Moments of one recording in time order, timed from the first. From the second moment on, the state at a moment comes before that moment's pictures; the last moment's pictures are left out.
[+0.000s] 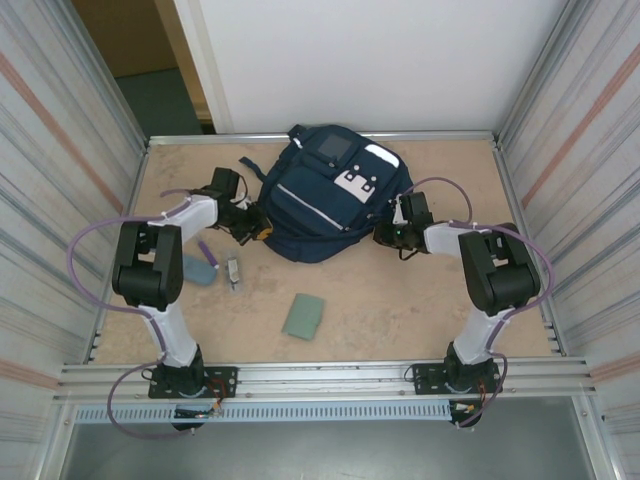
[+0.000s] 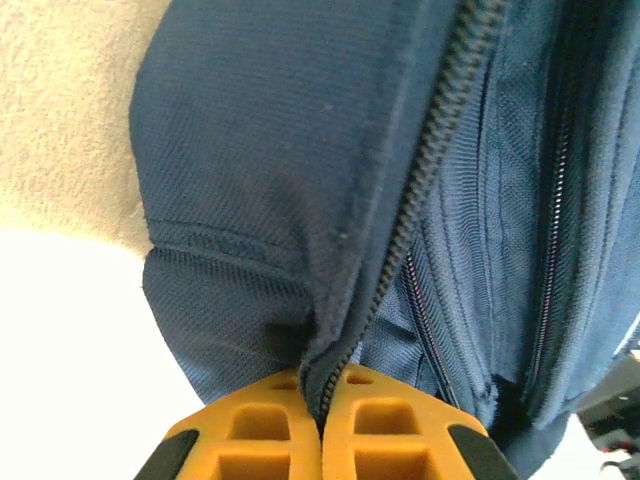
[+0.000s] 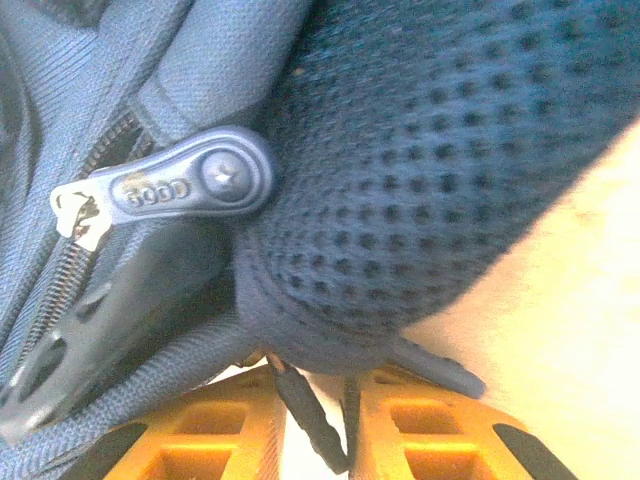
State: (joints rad) left arm -0.20 1.84 1.21 -0.56 0.50 -0.75; right arm 0.26 1.77 0.86 -0.02 -0.23 0.46
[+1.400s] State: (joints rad) left arm -0.50 1.88 1.41 -0.63 0.10 -0.84; right arm 0.32 0.85 0.58 -0.17 -0.12 0.31
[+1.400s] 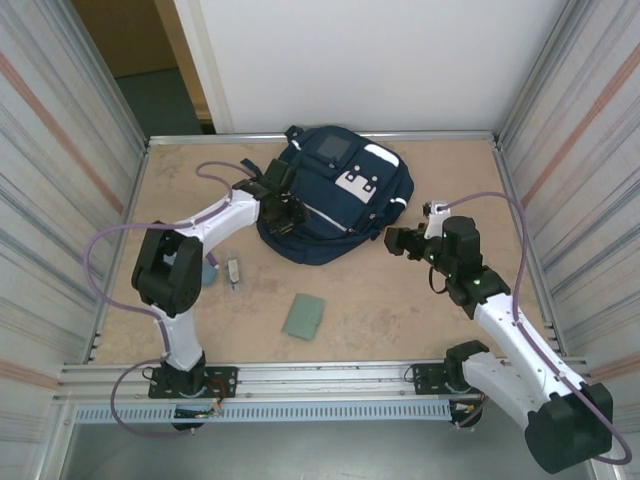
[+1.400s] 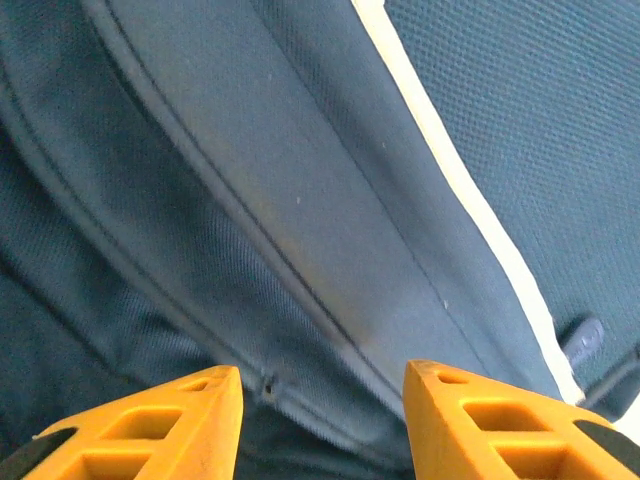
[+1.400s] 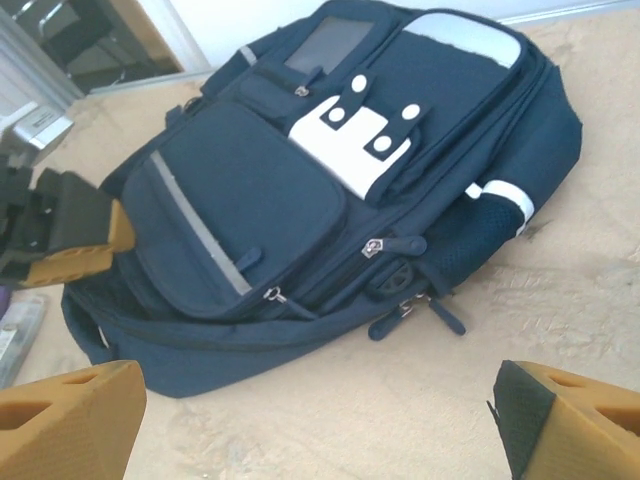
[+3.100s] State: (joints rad) left arm -0.40 1.88 1.62 -0.69 0.32 -0.87; right arm 0.21 2.08 1.62 -0.90 -0.47 -0.32
